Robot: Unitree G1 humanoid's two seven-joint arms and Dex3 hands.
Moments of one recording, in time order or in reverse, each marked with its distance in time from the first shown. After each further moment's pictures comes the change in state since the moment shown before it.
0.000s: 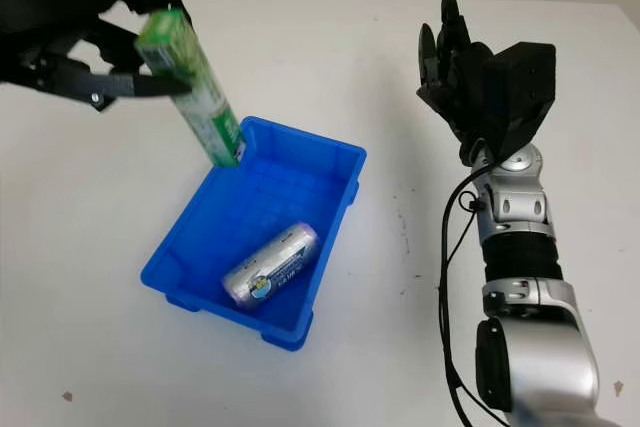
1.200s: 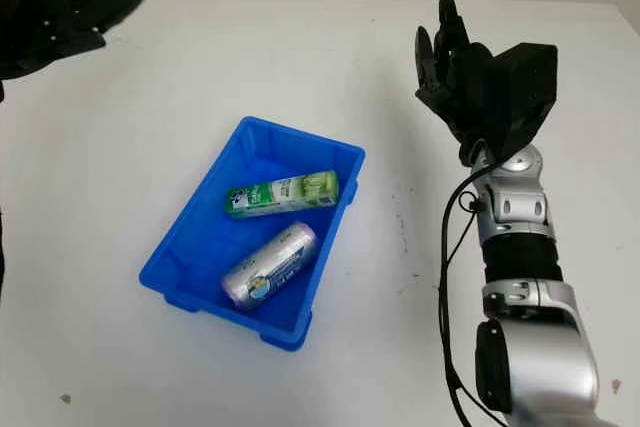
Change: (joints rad) left arm 0.022 -0.374 0.319 0.460 -0.112 -0.106 0.576; right arm 0.005 0.008 -0.002 -0.023 0.011 0.028 -0.011
